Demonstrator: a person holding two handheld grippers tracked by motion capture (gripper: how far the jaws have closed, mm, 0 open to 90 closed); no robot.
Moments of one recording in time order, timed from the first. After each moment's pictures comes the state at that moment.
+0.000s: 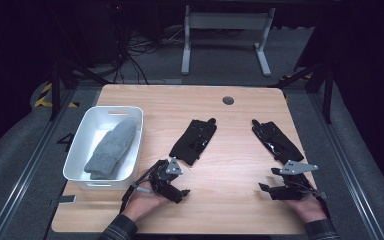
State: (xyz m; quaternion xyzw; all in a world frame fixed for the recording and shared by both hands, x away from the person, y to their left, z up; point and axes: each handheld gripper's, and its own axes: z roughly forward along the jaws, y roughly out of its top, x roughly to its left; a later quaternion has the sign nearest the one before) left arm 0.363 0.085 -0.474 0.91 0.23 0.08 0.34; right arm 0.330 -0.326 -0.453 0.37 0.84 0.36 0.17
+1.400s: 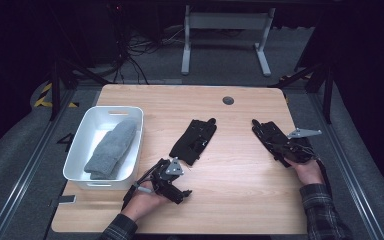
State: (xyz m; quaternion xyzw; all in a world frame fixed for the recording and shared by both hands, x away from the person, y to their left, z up) left arm 0.368 0.082 -0.478 0.91 0.20 0.07 0.36; right arm 0.432 -0.370 -0.449 0.45 0.81 0.32 0.20
